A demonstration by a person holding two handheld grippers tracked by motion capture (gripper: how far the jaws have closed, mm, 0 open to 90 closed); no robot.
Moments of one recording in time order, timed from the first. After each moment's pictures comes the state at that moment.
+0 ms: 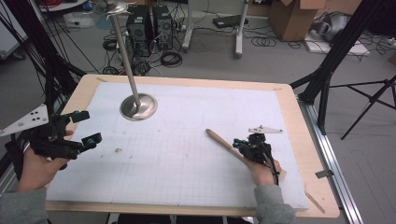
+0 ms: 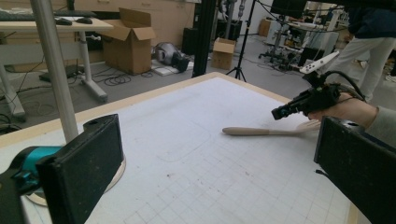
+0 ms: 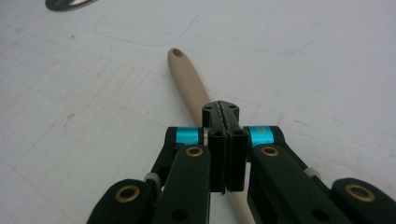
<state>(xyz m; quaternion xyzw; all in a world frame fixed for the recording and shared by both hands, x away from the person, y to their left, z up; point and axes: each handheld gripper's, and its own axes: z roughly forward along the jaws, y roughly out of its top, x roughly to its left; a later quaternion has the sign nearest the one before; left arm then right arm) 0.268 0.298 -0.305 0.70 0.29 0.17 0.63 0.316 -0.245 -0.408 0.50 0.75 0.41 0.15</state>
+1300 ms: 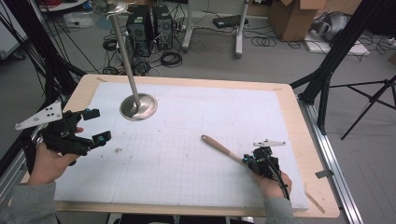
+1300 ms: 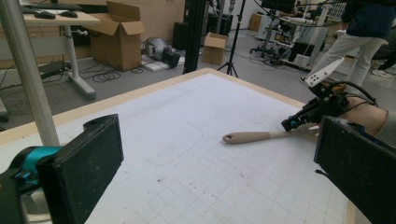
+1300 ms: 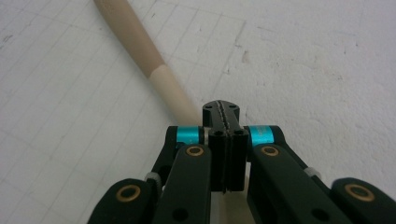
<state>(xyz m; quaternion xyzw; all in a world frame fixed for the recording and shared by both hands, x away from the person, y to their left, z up) 0.282 0.282 -0.308 0.71 0.27 0.15 0.63 0.283 -0.262 -0.427 0.54 0.77 0.32 0.16</state>
